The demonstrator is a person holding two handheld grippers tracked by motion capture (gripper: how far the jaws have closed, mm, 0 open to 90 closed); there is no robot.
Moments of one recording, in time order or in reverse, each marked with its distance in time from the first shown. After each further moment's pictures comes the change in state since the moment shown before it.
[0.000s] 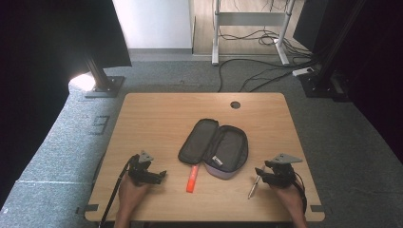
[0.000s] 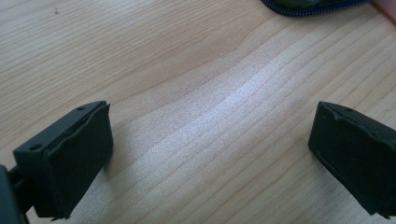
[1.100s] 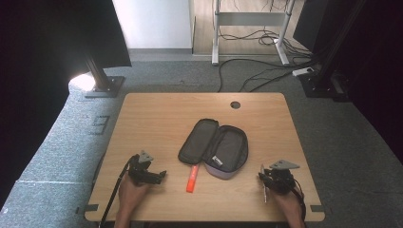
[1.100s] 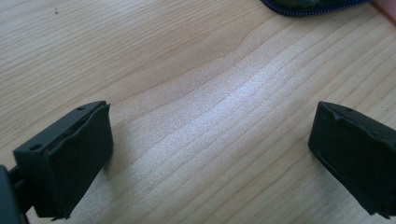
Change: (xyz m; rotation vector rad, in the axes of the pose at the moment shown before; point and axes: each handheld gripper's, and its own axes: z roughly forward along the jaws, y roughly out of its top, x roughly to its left) left arm 0.000 0.000 0.000 0.000 0.000 0.000; right arm 0.006 -0.019 0.004 0.072 -0.066 0.032
